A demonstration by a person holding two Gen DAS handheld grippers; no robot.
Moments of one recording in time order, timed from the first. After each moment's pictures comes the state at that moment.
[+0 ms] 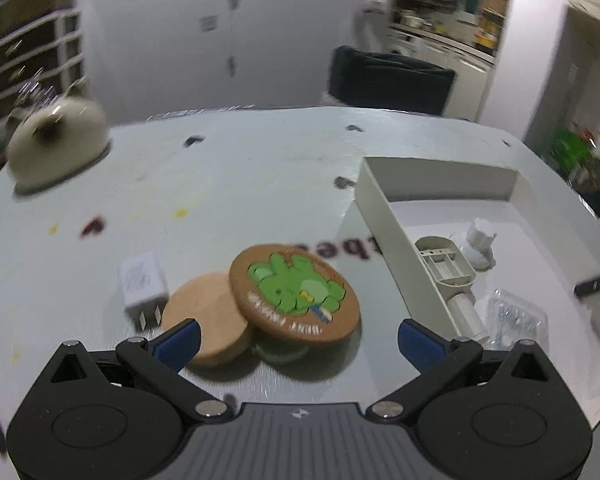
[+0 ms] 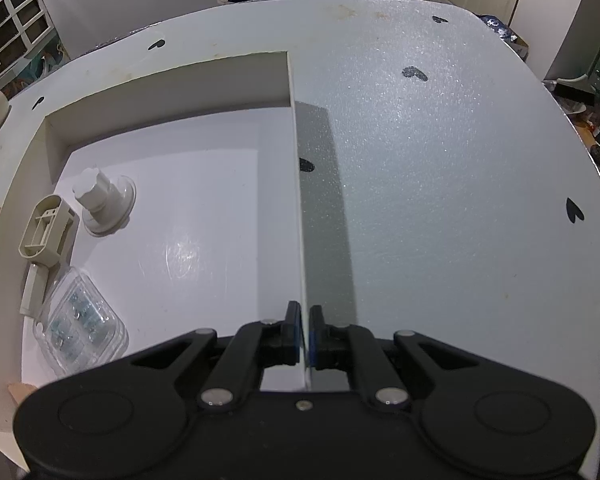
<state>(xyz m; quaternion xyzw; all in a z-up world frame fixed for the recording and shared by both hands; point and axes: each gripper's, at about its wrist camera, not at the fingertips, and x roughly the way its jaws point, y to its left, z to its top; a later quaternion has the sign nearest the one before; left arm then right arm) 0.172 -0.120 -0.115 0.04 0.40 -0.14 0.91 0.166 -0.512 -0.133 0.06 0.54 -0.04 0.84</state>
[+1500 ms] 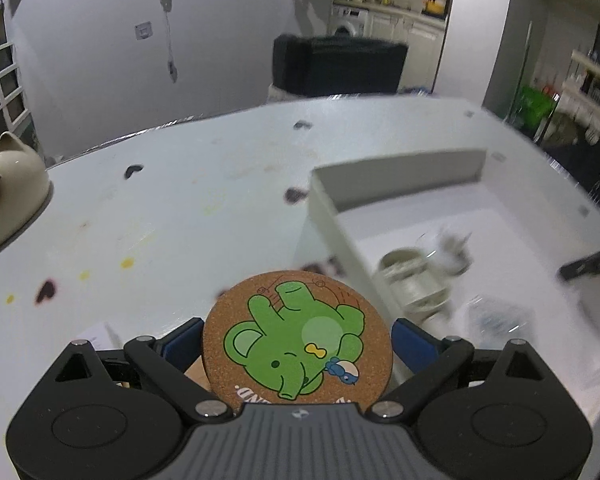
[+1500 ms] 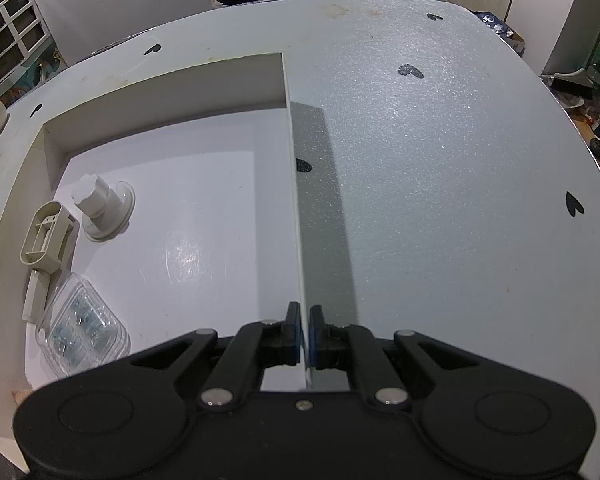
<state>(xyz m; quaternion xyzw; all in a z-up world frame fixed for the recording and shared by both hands) 0.207 -0.154 -0.098 0.07 0.41 -0.21 0.88 0.166 -0.514 -0.133 0.07 0.54 -0.04 0.84</state>
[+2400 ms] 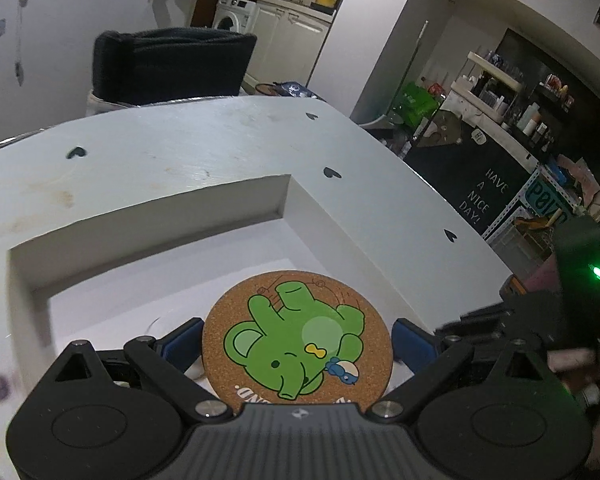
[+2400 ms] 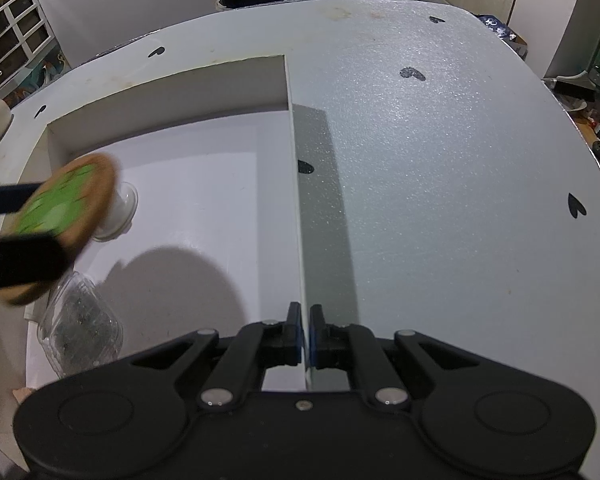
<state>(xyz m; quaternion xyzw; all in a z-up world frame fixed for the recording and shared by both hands) 0.235 -0.332 -0.109 0.01 0.43 -0.38 0.82 0.163 -0.515 -0.132 0.07 0.54 -0.04 0.84</state>
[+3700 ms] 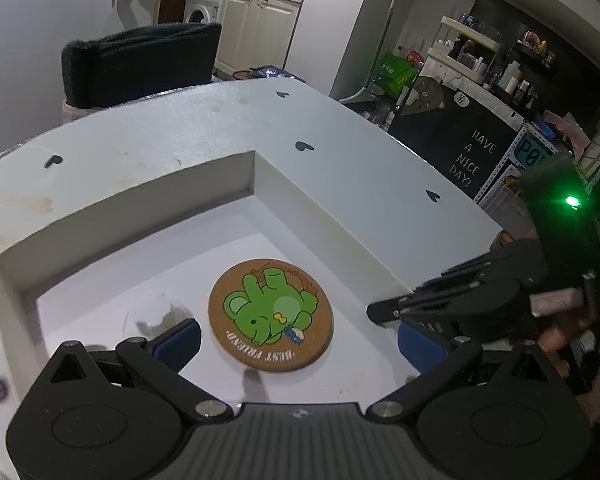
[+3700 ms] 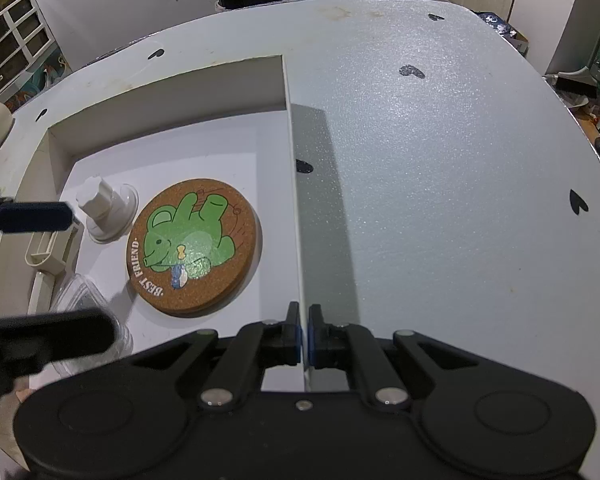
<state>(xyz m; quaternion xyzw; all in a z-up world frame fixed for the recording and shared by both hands) 0.203 -0.336 -0.101 0.07 0.43 -0.40 0.81 0.162 -0.520 -0.134 0.08 0.54 -0.03 0.84</state>
